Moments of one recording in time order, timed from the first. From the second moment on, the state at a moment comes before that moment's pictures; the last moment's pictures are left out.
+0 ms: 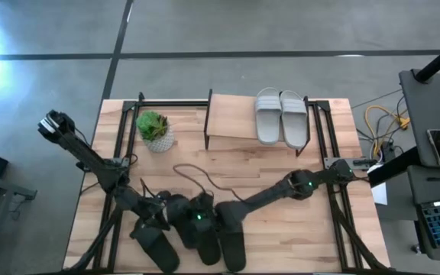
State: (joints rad) left arm -0.73 1.01 0.32 0.36 -0.08 -0.41; right arm 0.39 2.56 2.36 -0.64 0.55 2.06
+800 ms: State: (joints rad) left arm -0.74 0.65 0.31 0.11 -0.07 -0.35; right arm 0.26 2.56 2.34 -0.59 0.49 2.04
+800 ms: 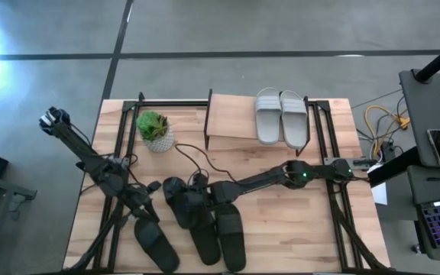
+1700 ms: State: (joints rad) left arm -0.74 0.52 0.30 -0.07 -0.08 -0.33; right arm 0.18 2.61 2.35 -0.55 0.48 2.02
